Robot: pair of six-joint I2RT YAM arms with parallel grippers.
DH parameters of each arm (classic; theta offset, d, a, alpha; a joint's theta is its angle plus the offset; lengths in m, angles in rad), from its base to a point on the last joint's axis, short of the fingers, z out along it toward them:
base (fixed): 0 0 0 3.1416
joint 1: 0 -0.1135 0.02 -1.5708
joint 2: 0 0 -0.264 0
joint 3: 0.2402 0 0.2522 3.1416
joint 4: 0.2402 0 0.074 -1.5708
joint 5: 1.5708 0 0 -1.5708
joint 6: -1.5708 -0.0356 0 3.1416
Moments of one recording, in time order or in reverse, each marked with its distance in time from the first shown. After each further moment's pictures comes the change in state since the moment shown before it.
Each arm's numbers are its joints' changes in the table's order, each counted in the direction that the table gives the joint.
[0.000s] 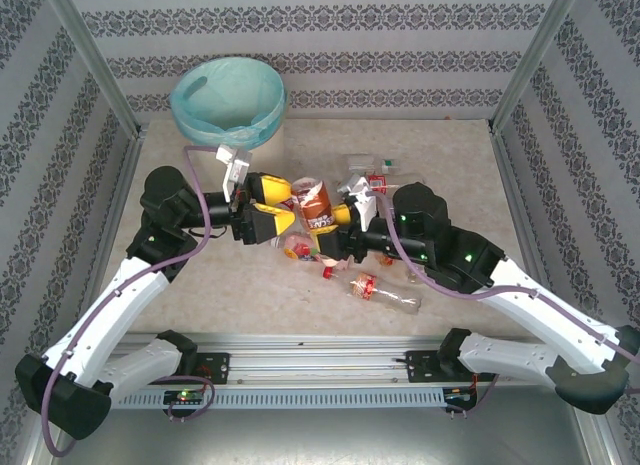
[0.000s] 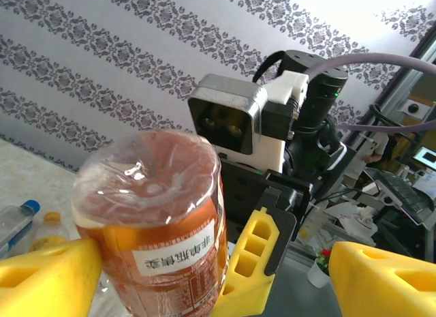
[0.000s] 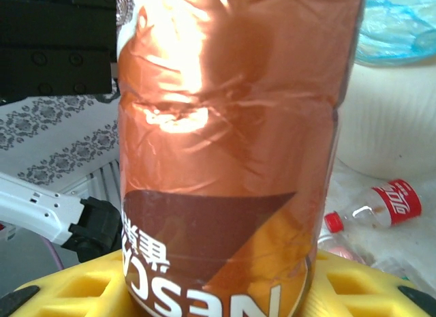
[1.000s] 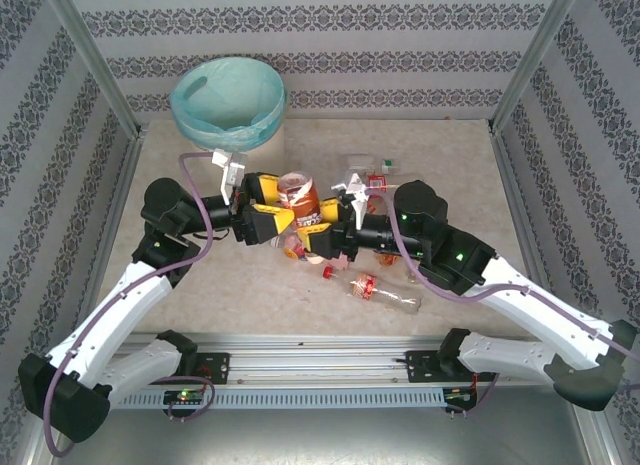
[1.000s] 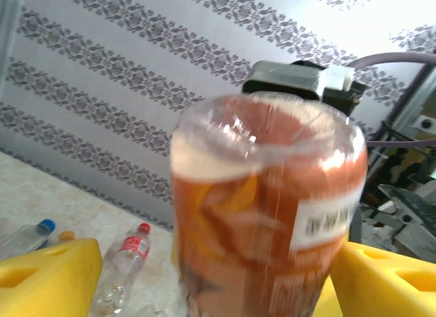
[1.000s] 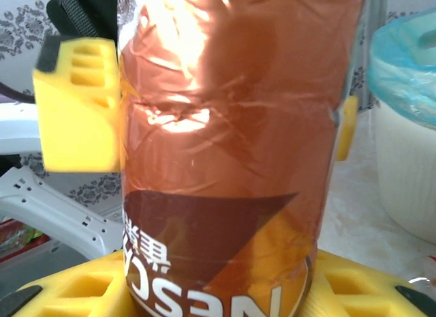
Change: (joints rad) left arm 0.001 0.014 -0.095 -0.194 -0.064 0.073; right arm -0.016 -0.024 -0.030 -0.201 -0.117 -0.017
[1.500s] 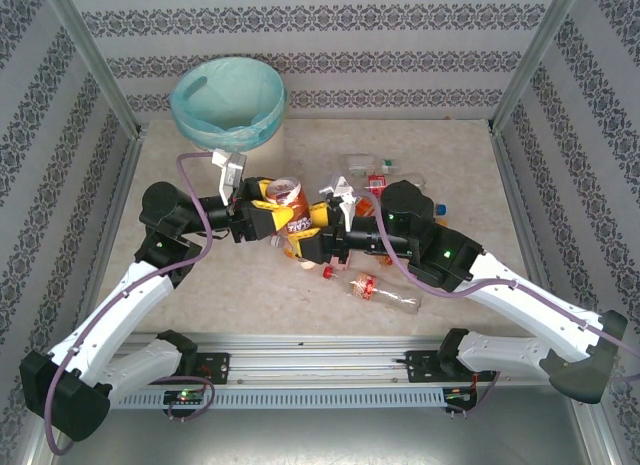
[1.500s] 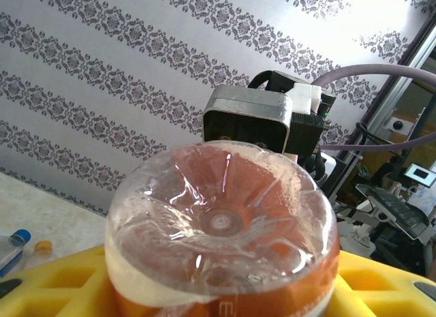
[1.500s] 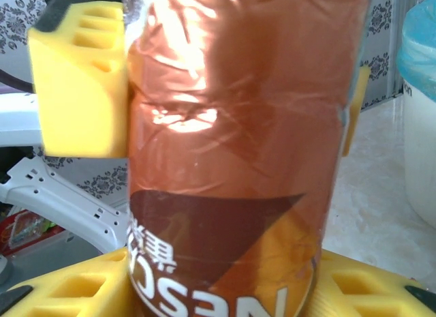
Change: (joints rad) left arm 0.004 -0.004 -0.016 -0.085 0.024 0.060; right arm -0.018 -0.042 0.000 -0.023 -0.024 -0.011
